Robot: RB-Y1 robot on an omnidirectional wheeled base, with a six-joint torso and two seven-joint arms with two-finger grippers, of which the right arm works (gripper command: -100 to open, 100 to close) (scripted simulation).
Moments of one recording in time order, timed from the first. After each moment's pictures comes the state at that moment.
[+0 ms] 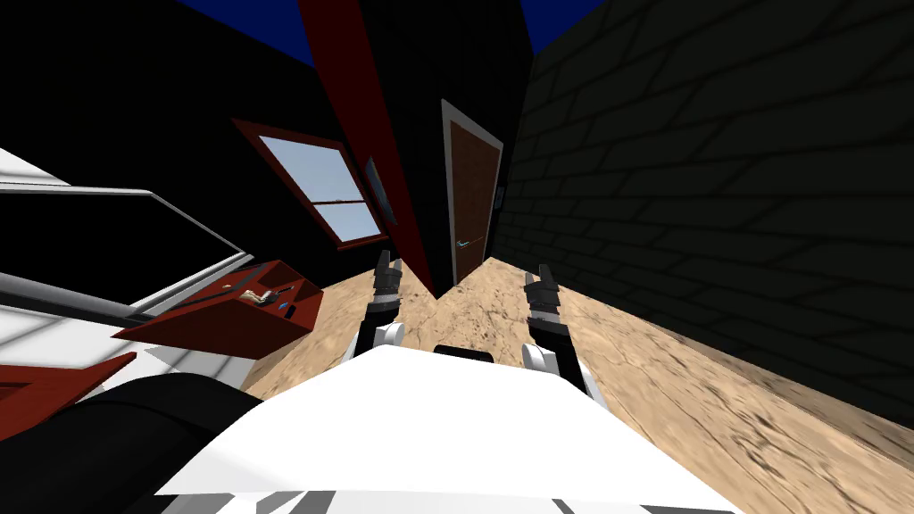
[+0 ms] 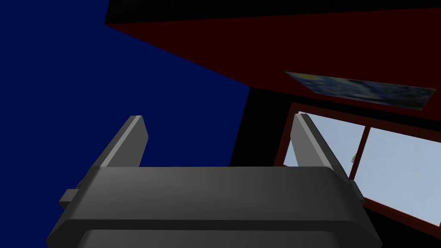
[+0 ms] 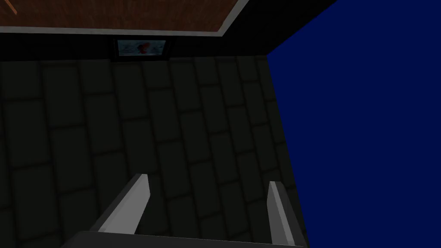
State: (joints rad) arm 0.52 0.03 0.05 -2.21 0.09 -0.35 -0.08
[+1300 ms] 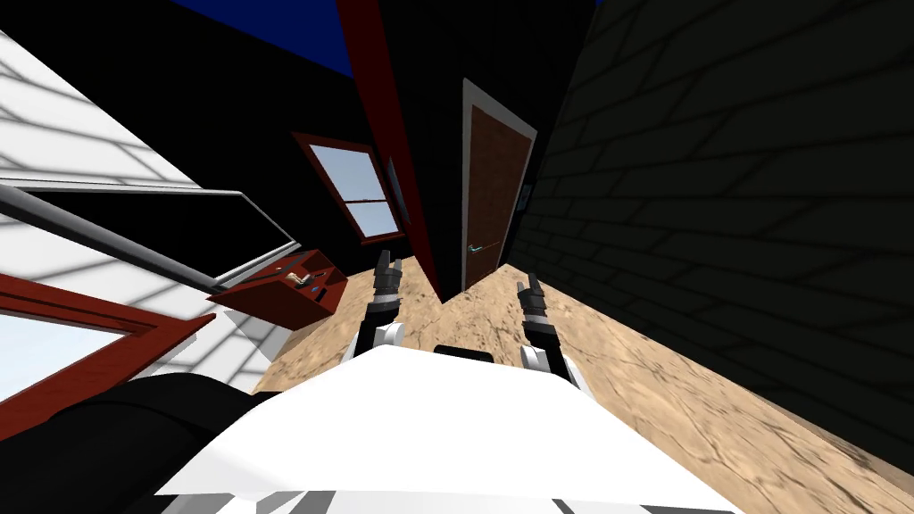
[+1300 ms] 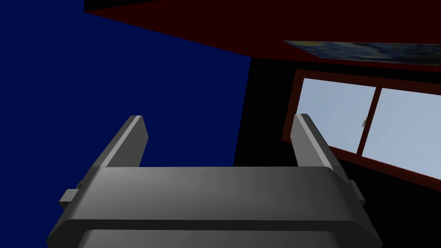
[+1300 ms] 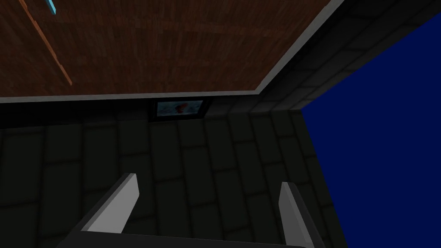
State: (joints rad) arm 0.45 -0.05 0.03 -1.97 0.09 -0.44 -0.11
